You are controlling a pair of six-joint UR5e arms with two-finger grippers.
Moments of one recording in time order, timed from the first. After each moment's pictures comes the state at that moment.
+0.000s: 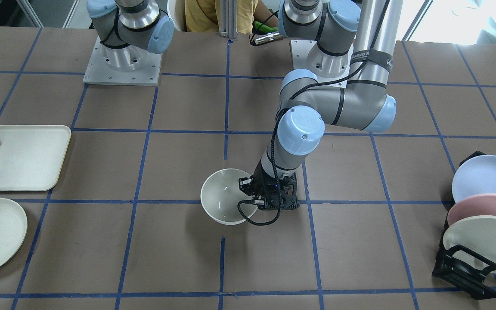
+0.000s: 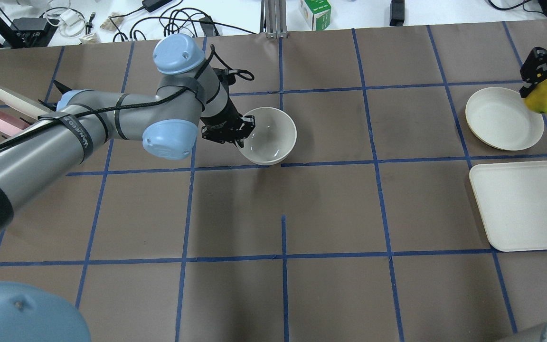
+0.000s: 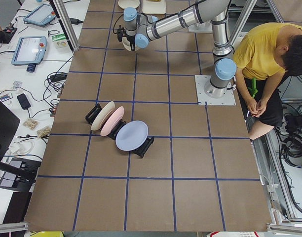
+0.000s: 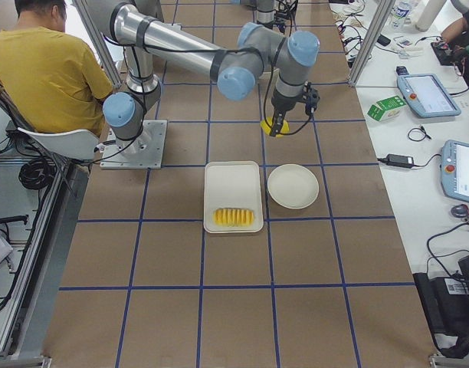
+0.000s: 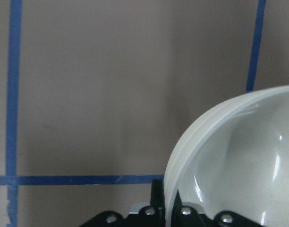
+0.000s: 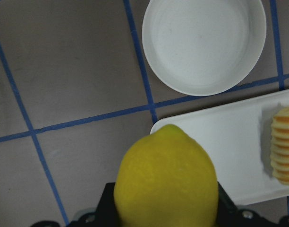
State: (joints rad) left arm -1.77 -2.00 -1.73 -0.93 1.41 -0.29; right arm 1.16 -1.39 1.44 -1.52 -1.58 -0.19
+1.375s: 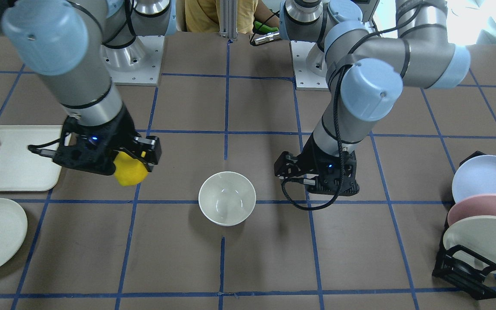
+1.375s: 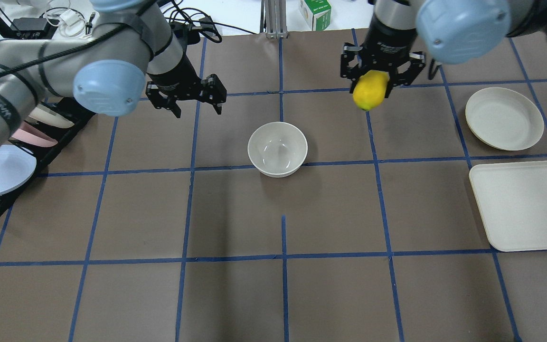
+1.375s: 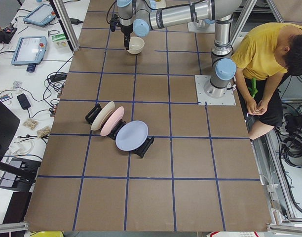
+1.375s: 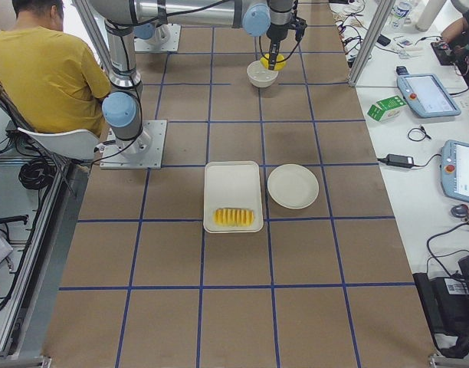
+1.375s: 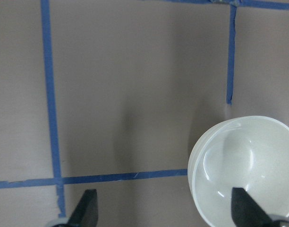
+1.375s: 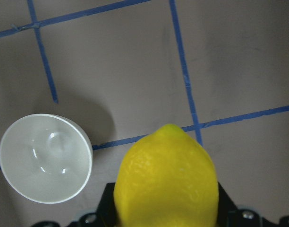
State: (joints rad) left arm -1.63 -1.82 -1.58 -1.31 1.49 -0.02; right arm 1.71 -1.32 1.45 -1.74 -1.54 0.34
